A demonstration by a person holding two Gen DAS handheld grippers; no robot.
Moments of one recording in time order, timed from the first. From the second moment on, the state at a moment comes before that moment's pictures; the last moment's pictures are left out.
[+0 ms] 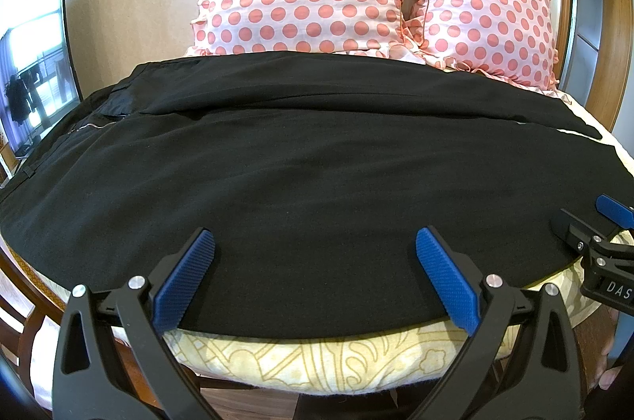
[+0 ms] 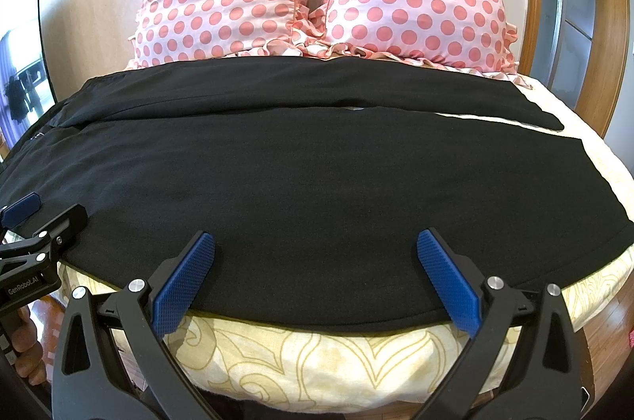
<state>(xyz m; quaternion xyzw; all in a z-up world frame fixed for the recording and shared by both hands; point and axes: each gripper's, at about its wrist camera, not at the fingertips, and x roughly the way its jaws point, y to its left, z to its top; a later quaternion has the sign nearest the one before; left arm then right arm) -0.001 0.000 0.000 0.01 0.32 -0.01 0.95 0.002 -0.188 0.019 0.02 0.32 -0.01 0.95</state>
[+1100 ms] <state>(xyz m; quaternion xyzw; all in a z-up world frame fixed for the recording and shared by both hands) -0.003 -0.003 0.000 0.01 0.32 -0.01 0.95 0.001 -0.188 0.019 0.02 0.32 -0.01 0.95</state>
